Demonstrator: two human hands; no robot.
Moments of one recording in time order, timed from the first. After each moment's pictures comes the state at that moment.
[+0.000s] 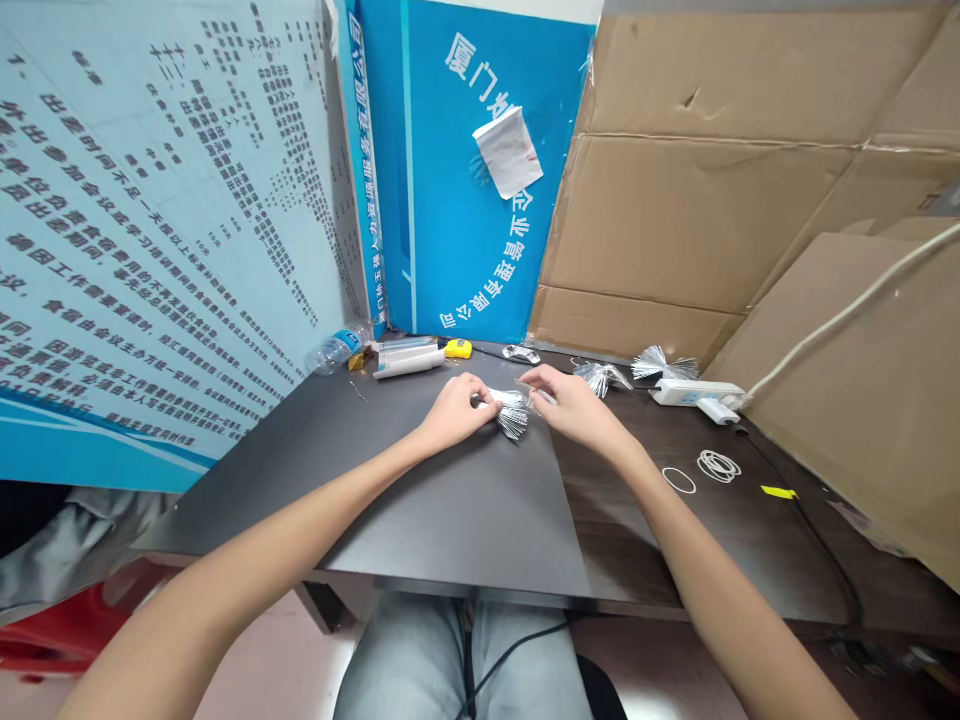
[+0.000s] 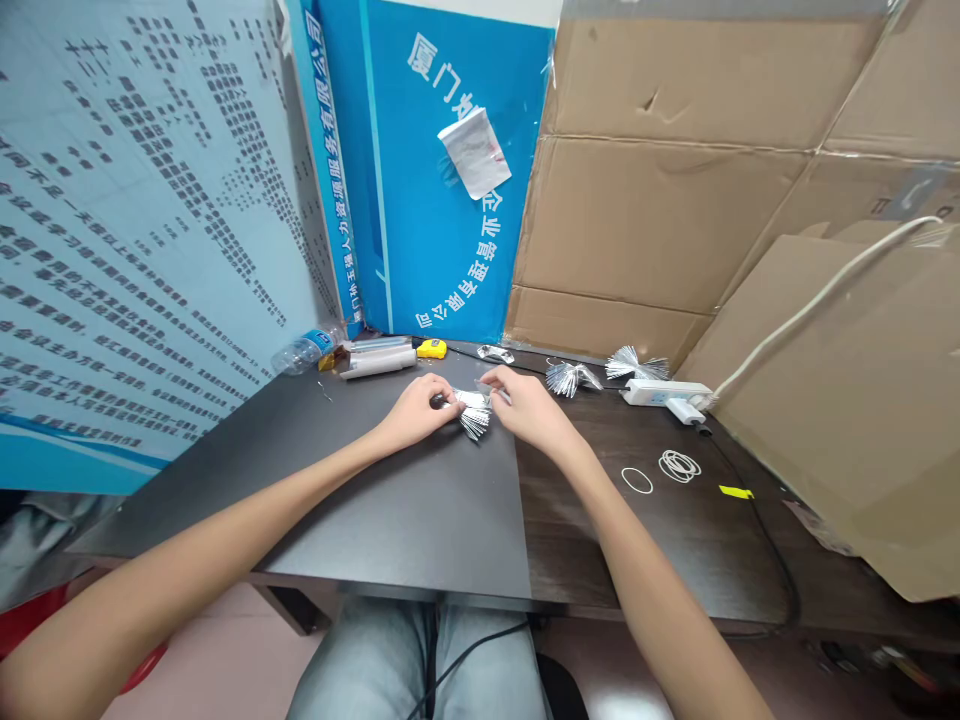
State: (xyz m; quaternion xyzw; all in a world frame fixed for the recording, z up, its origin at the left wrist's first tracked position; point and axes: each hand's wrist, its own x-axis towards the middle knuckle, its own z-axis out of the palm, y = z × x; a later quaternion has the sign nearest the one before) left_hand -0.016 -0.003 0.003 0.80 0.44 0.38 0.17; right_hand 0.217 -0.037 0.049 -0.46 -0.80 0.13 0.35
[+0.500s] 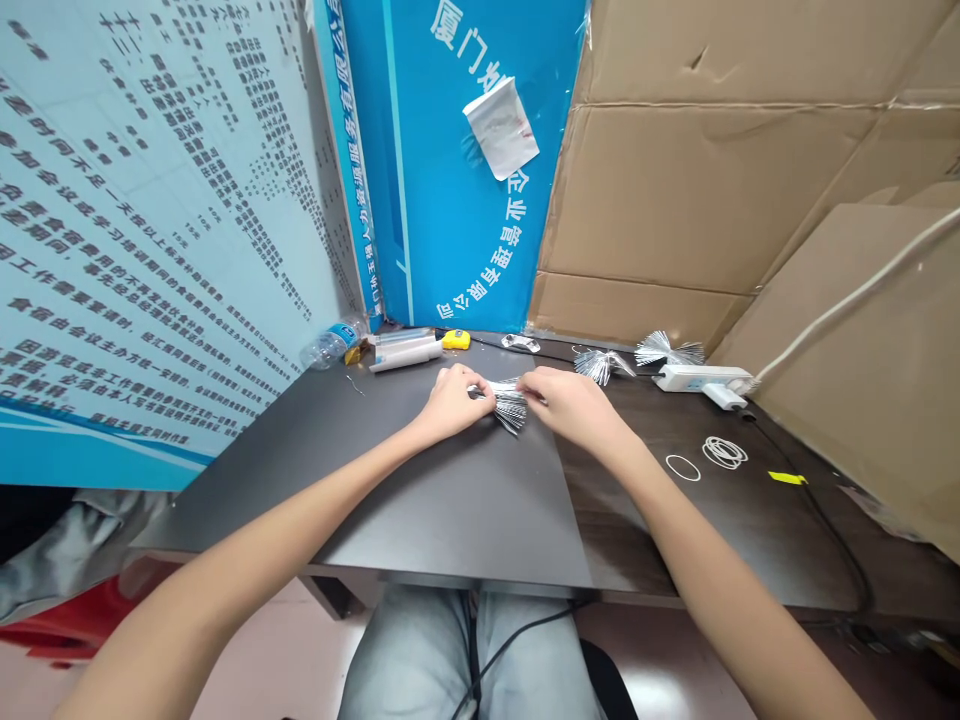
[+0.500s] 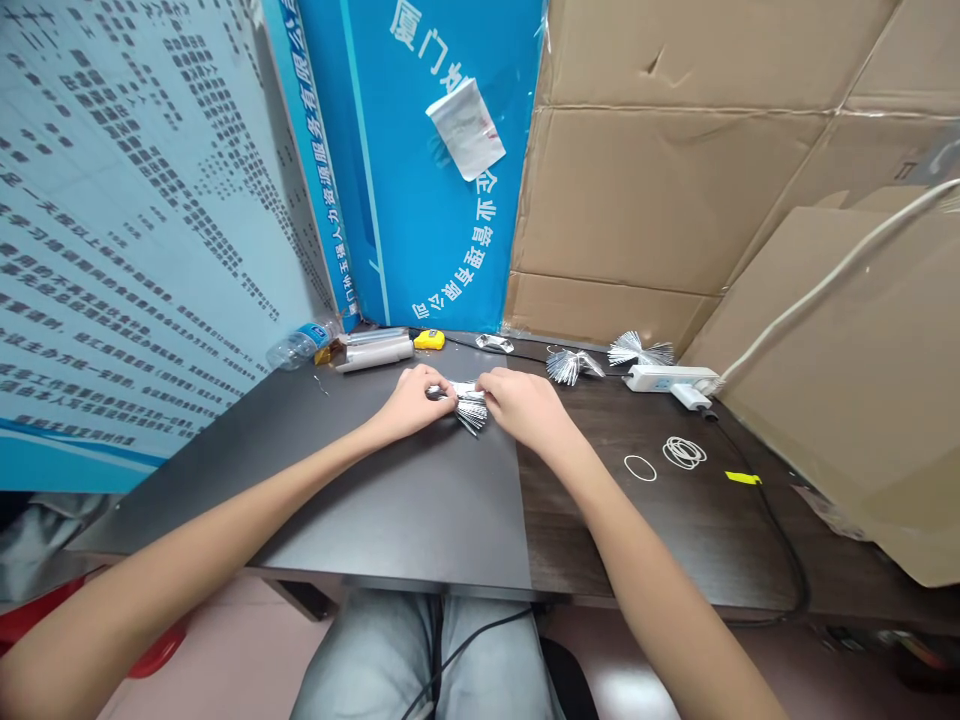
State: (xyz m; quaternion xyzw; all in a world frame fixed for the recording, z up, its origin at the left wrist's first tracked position) left_hand -0.014 -0.009 0.007 0.78 0.50 0.34 0.17; right_hand 0.210 -0.050 0.047 -0.48 -0.84 -0.05 0.24
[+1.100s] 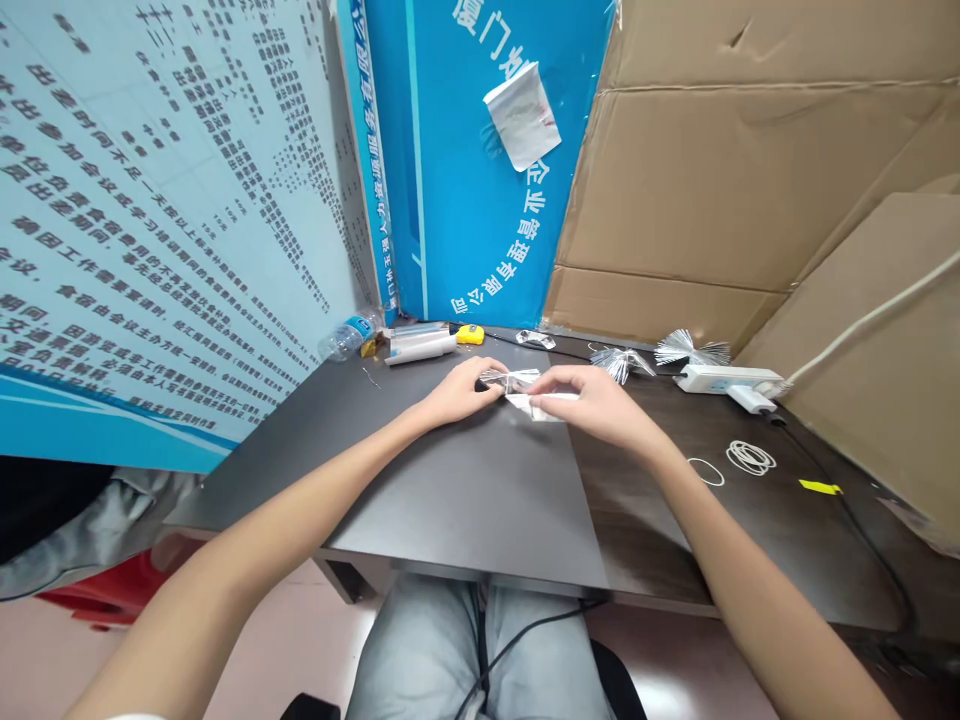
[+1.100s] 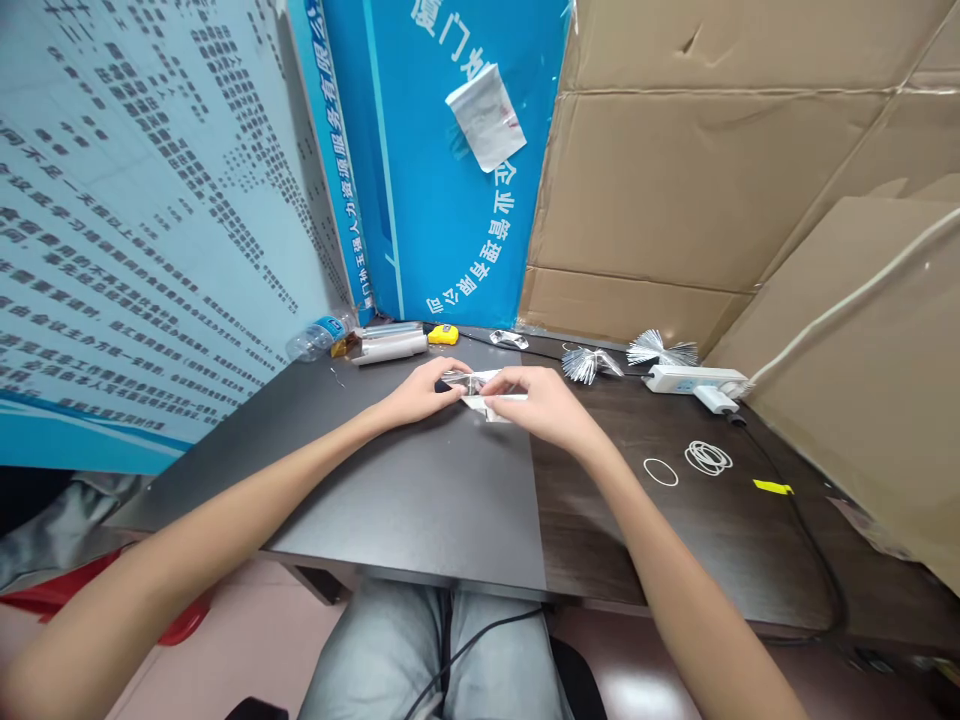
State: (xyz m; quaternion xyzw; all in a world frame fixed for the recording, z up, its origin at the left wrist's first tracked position) left_hand -0.037 0.013 0.007 0.86 0.34 0.33 0.18; right_hand 0.208 -0.067 0.067 -0.47 -0.78 0.25 0.34
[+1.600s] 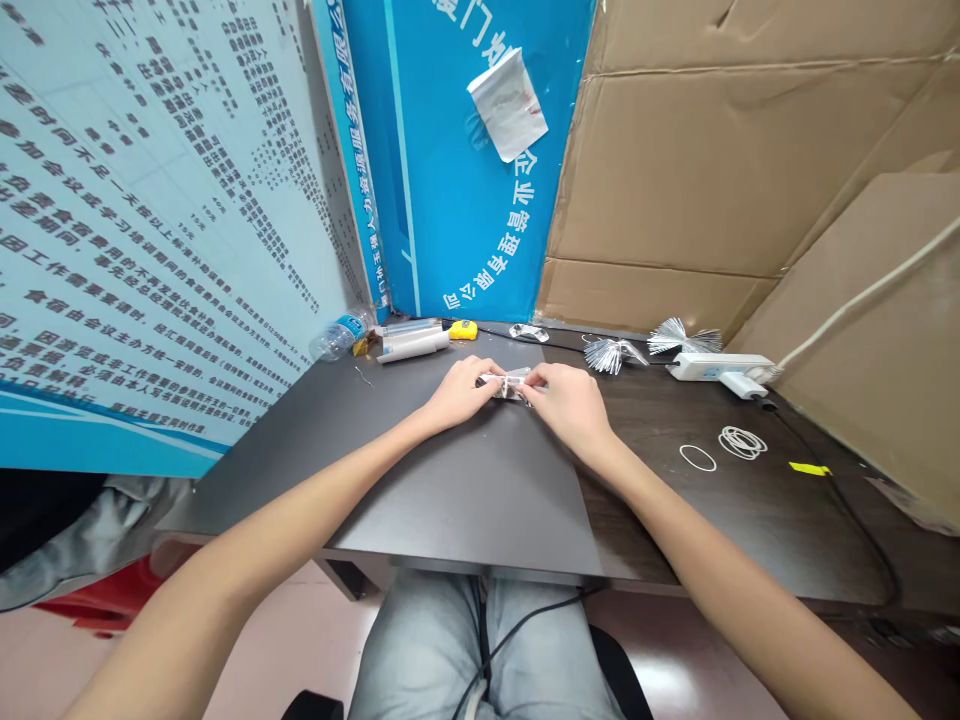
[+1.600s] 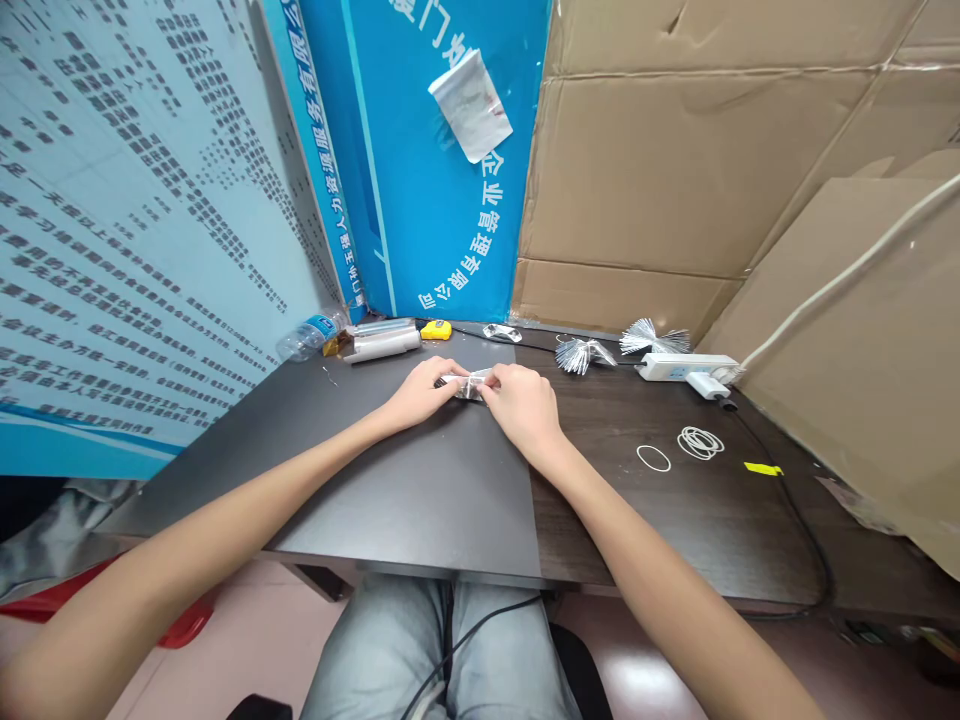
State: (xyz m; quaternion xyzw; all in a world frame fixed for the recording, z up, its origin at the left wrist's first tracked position) left_hand -0.022 0.007 -0.001 0.84 0.41 0.31 0.17; right_hand 0.184 -0.057 0.032 -0.62 -0.73 0.01 0.30
